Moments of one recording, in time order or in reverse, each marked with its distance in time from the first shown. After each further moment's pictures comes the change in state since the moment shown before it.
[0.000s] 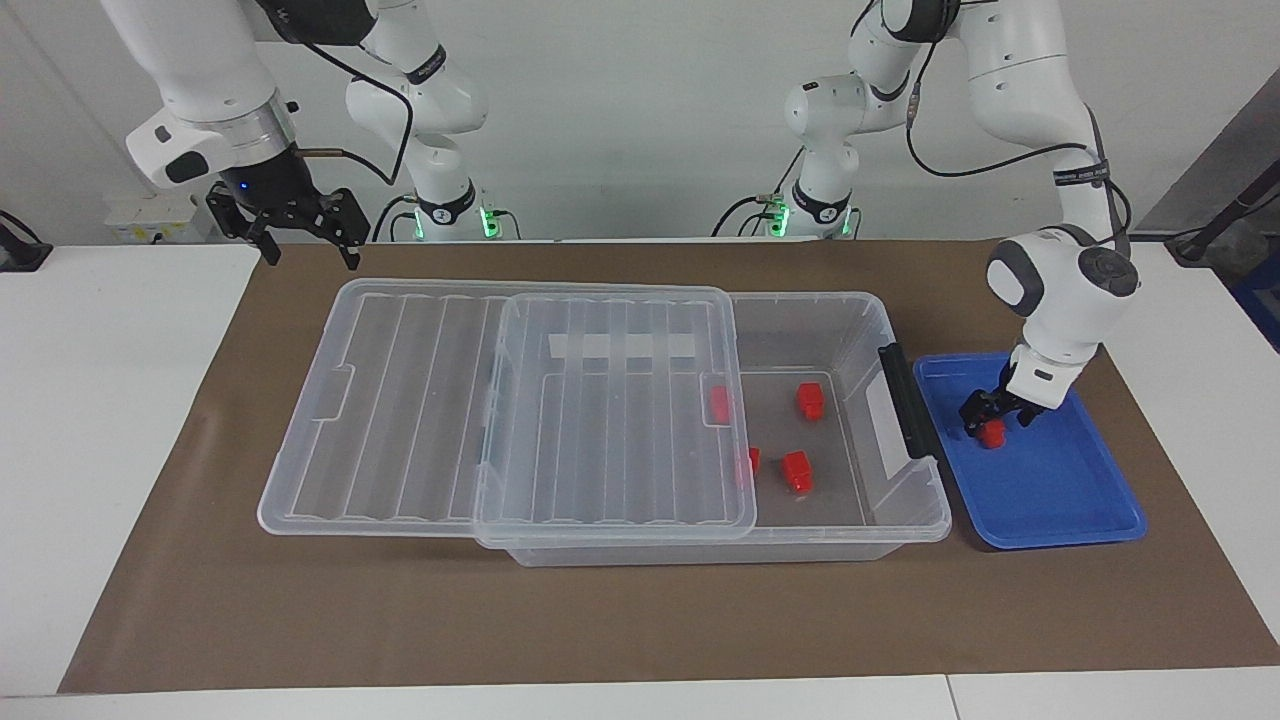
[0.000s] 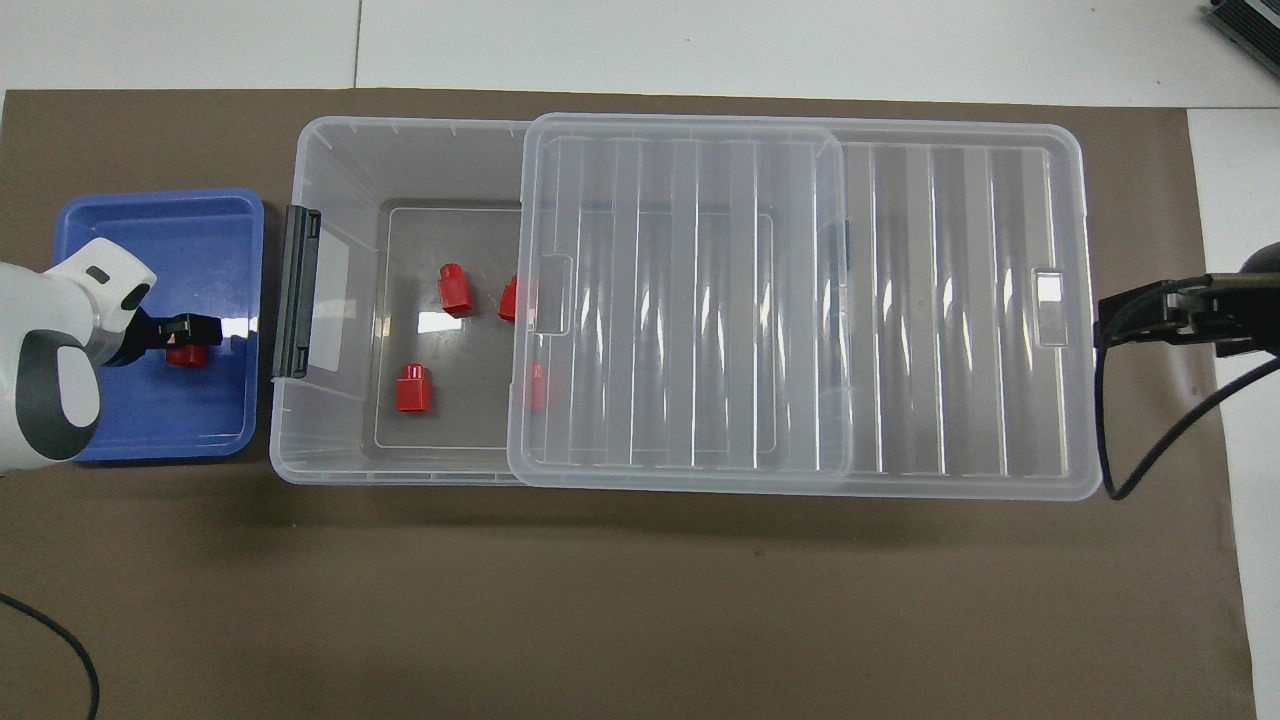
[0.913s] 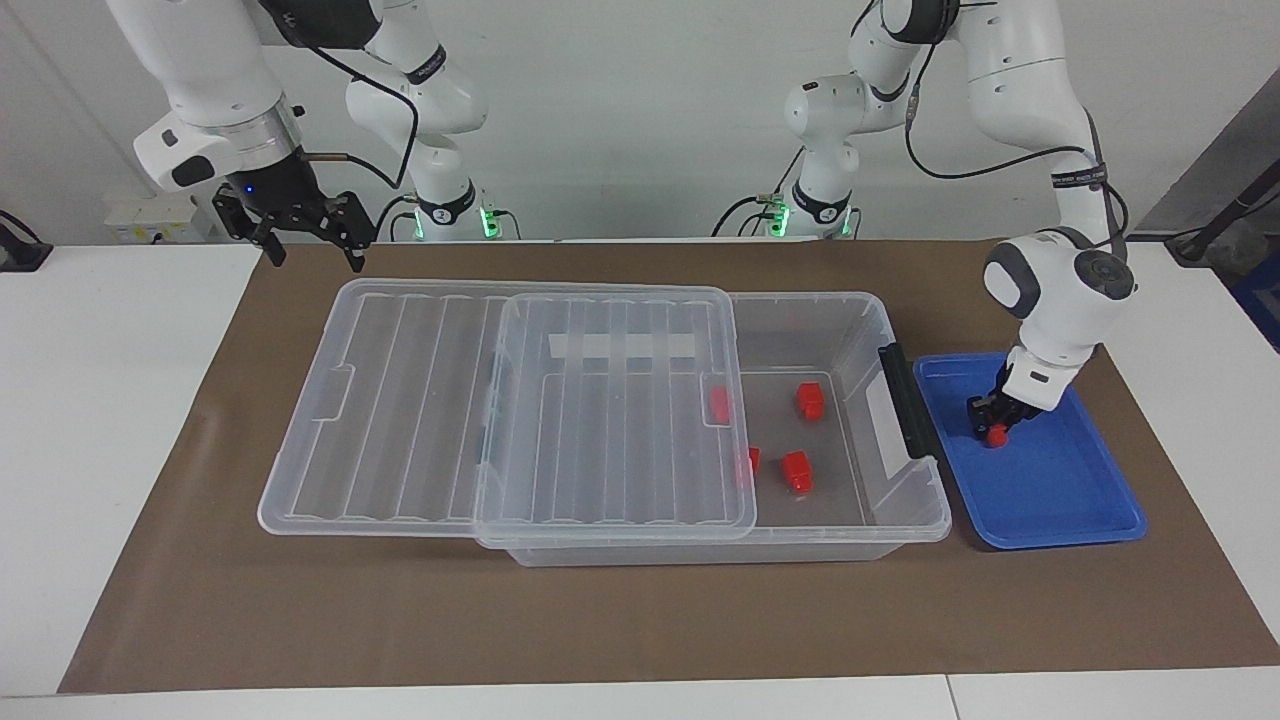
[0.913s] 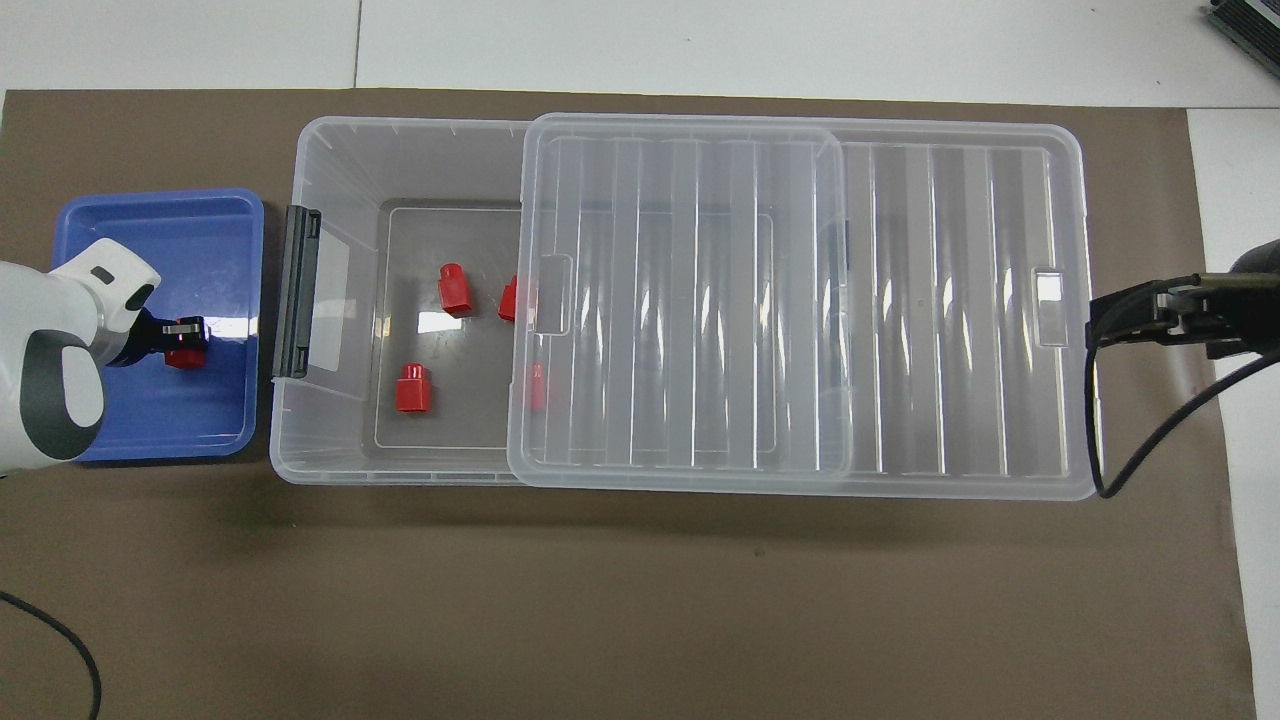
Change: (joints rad) left arm -0.002 0.000 -0.003 0.000 0.000 -0.005 0.002; right arm 0.000 0.001 0.006 -0.007 0.006 0.004 0.005
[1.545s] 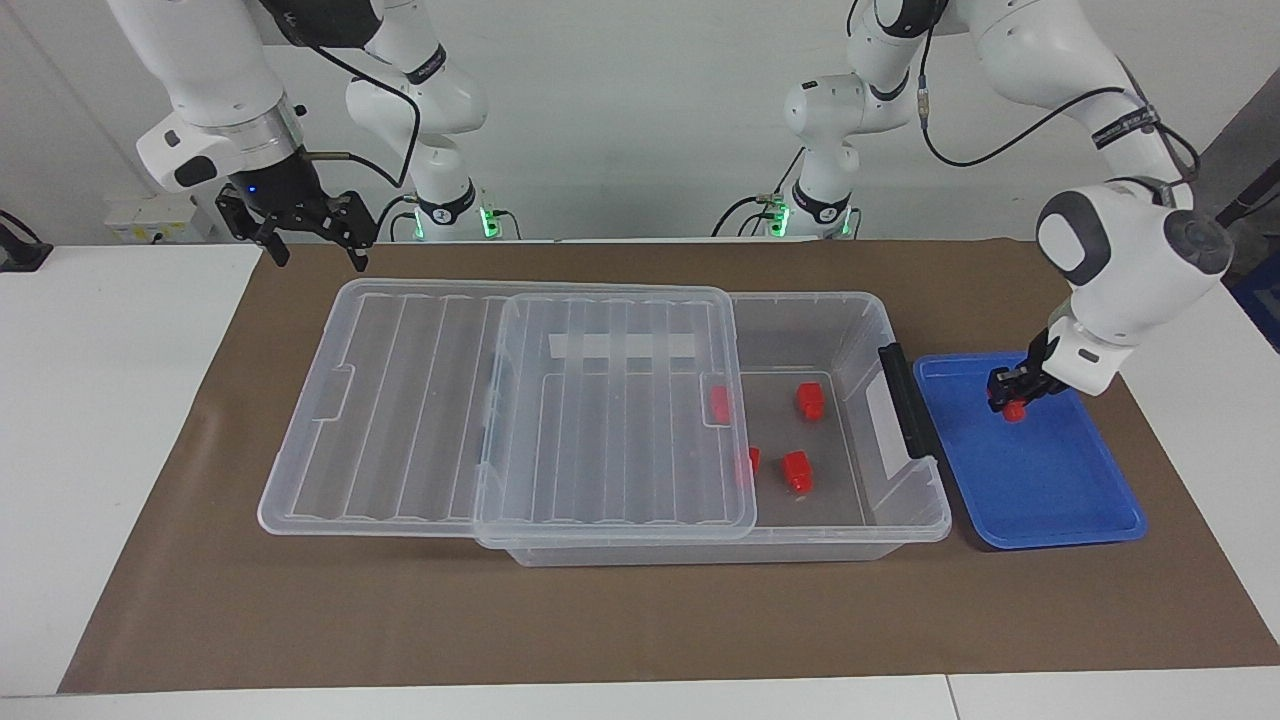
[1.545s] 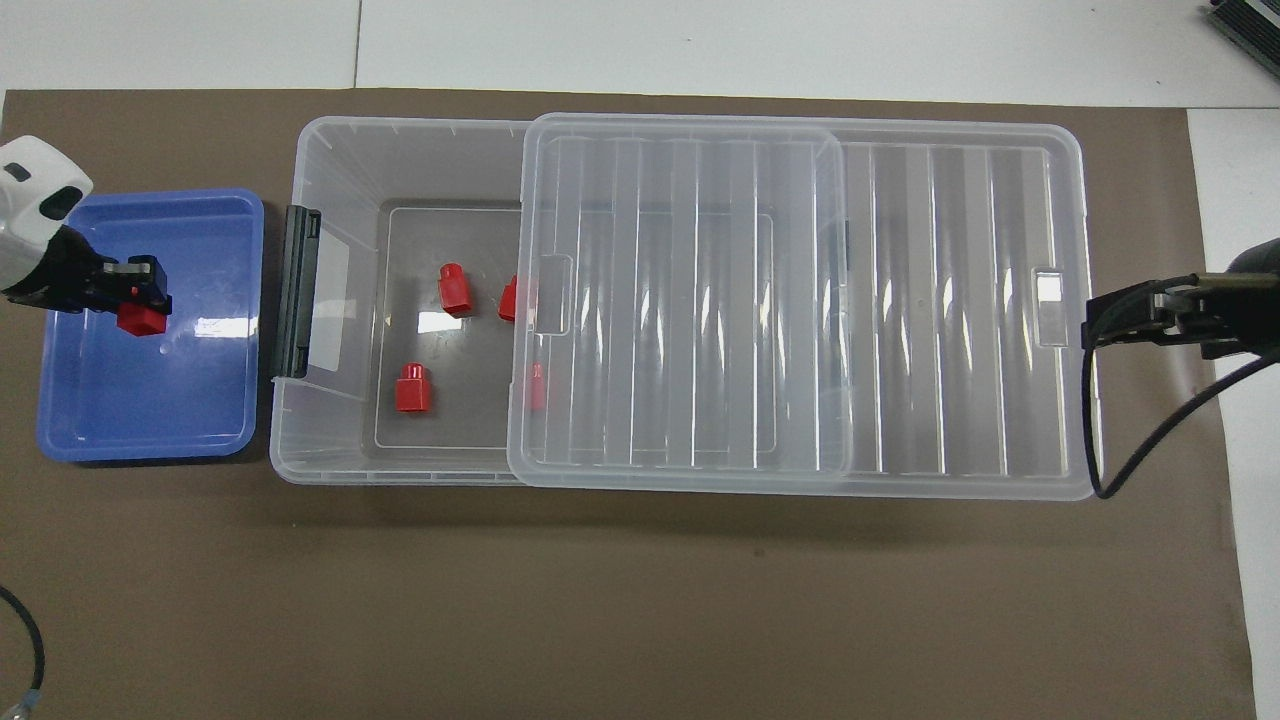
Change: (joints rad) left arm -0.043 -0.034 -0.017 0.426 -0.055 -0.641 -0.044; right arm 0.000 0.000 0.000 0.000 0.006 0.000 0.000
